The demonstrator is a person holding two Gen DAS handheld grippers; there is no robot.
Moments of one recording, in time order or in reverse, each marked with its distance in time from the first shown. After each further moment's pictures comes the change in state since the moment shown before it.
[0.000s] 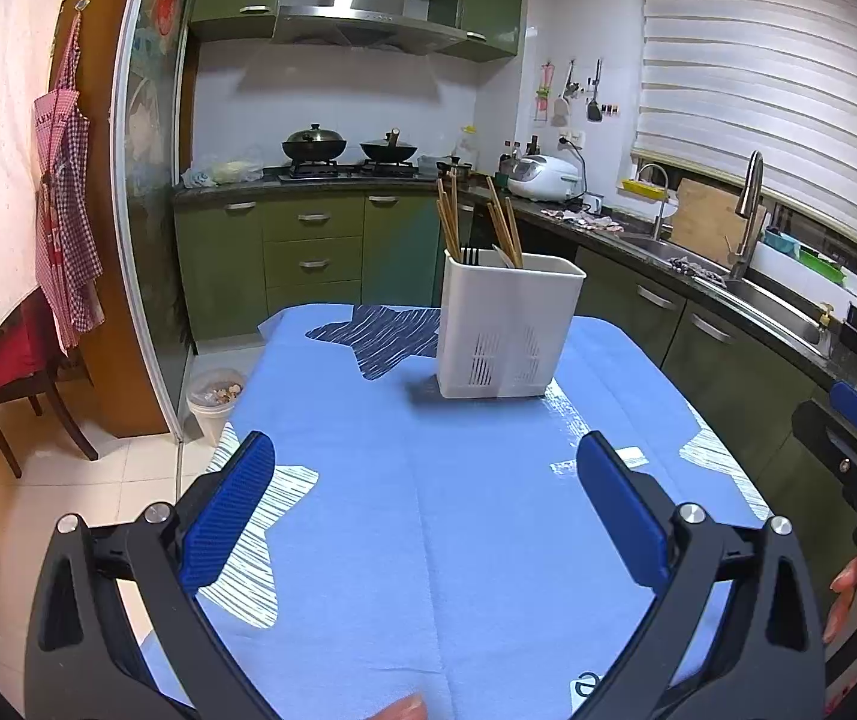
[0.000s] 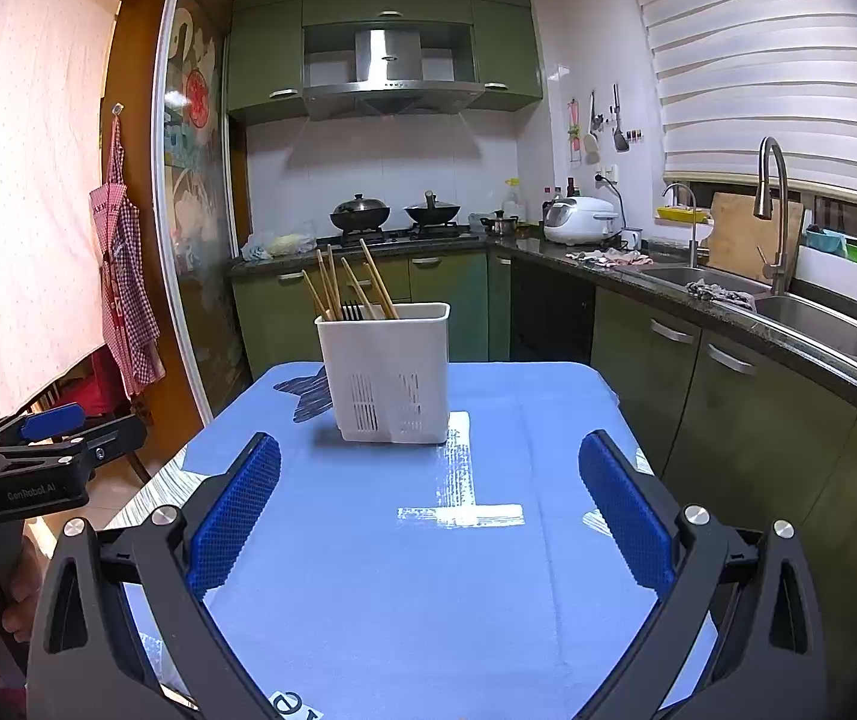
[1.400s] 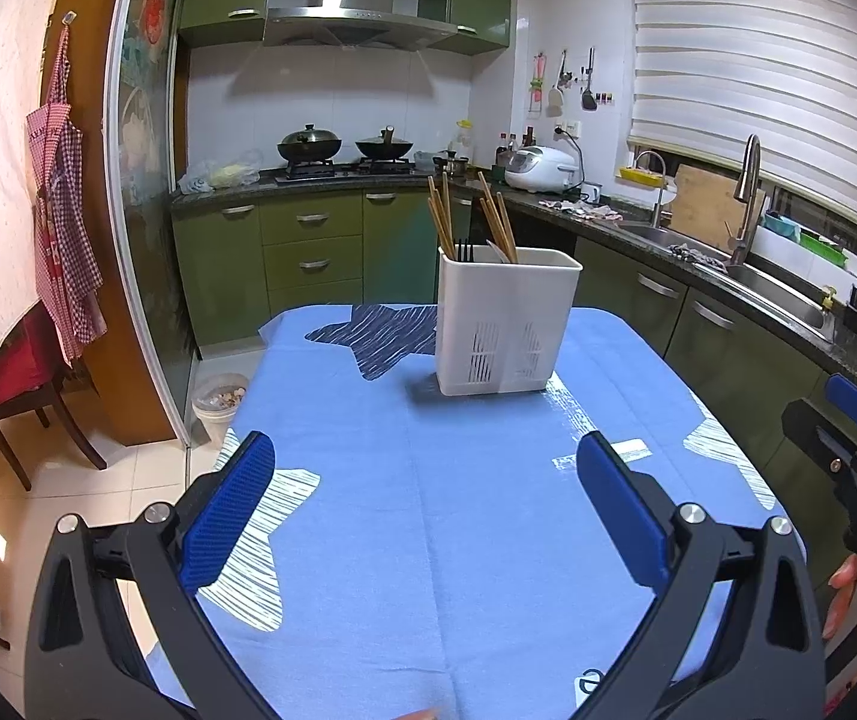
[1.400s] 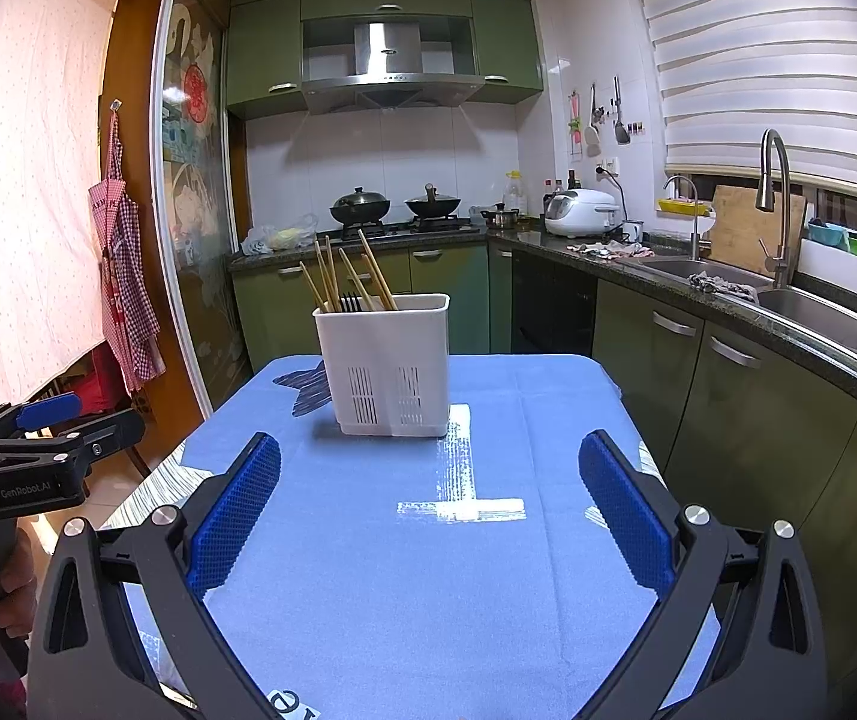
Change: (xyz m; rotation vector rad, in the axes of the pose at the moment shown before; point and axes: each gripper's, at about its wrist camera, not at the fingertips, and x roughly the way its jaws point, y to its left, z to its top) left arm 0.002 -0.006 0.001 0.034 0.012 0.012; right arm 0.008 0.000 -0.006 0.002 0.012 0.002
